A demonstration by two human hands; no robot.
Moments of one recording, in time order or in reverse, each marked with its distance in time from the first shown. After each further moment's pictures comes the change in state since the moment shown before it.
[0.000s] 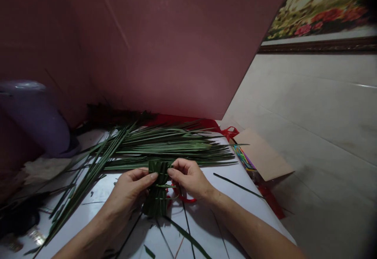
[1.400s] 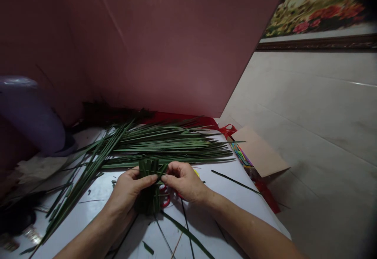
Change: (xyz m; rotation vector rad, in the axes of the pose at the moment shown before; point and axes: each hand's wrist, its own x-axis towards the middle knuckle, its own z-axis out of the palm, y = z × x) left_hand 0.002 -0.007 0.006 -0.036 0.137 0.046; right_hand -0.002 0.006 0.010 -0.092 -0.023 0.009
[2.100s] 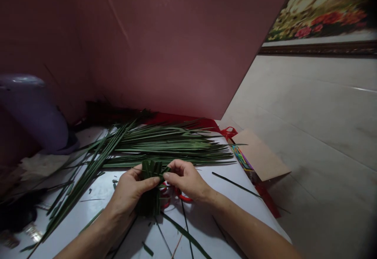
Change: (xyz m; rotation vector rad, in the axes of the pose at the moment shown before) left_hand -0.003 -0.001 0.001 -0.036 -0.104 0.017; right_hand -0.002 -0.014 -0.003 0.051 -0.005 0.102
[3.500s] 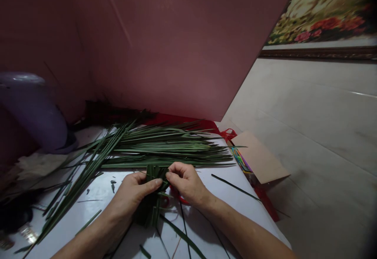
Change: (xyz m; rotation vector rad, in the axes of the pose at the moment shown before) left_hand 0.001 -0.004 -0.001 0.075 -0.024 -0.147; right_hand 0.000 0.012 -0.002 -0.186 0.085 -0.153
